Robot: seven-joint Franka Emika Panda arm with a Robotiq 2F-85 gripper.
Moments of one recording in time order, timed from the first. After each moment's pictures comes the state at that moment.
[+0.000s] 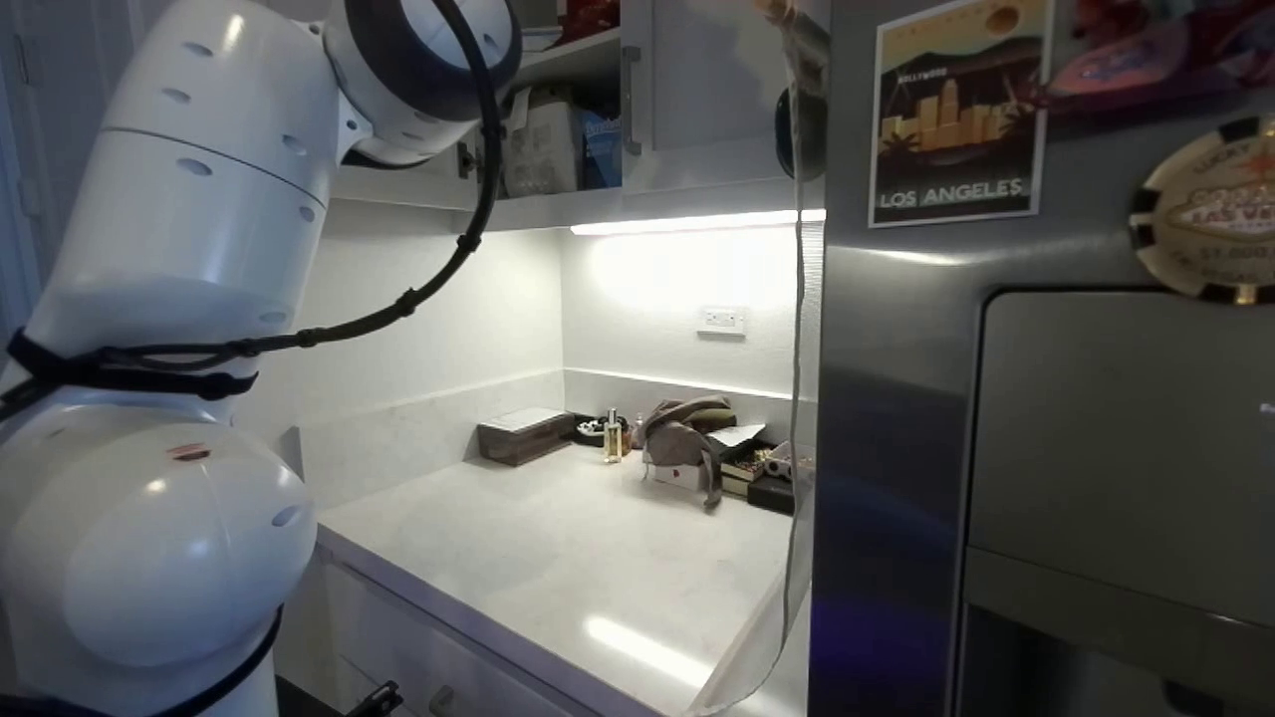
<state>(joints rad) -0.10 0.33 -0.34 -0.37 -0.97 1.12 0.38</state>
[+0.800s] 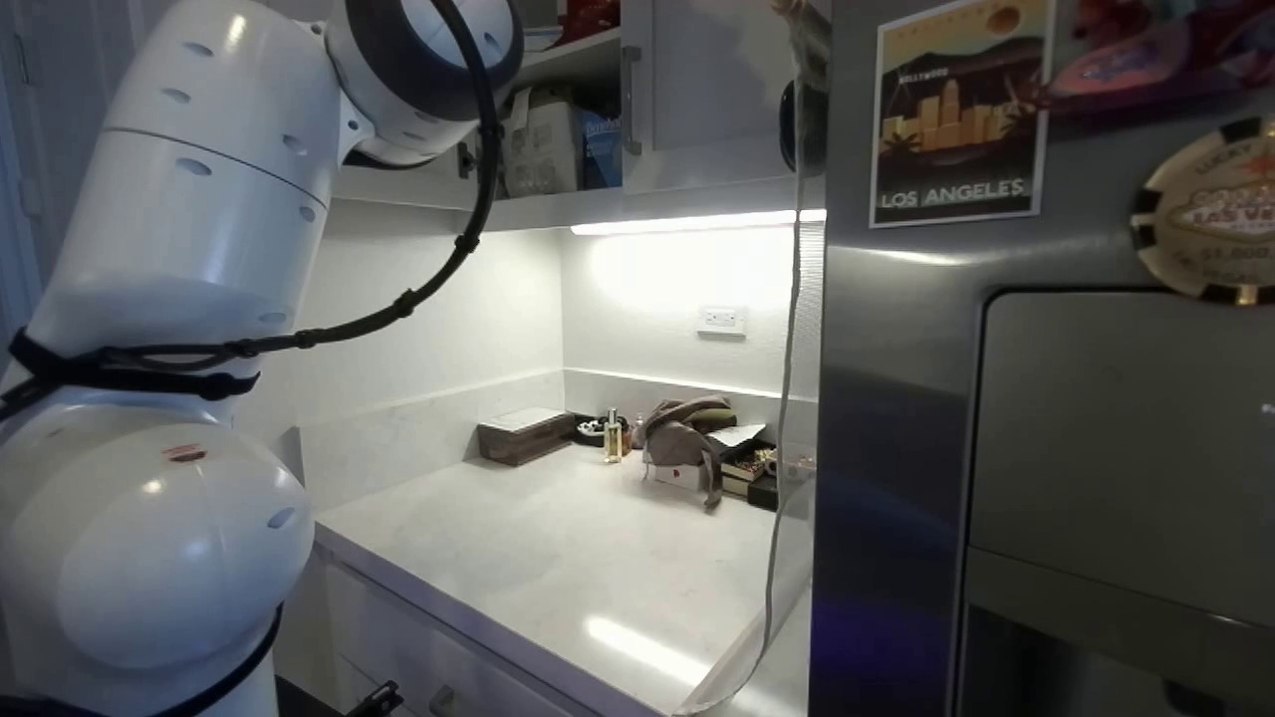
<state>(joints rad) -0.11 0.33 -0.34 -0.37 -0.97 1.12 0.38</state>
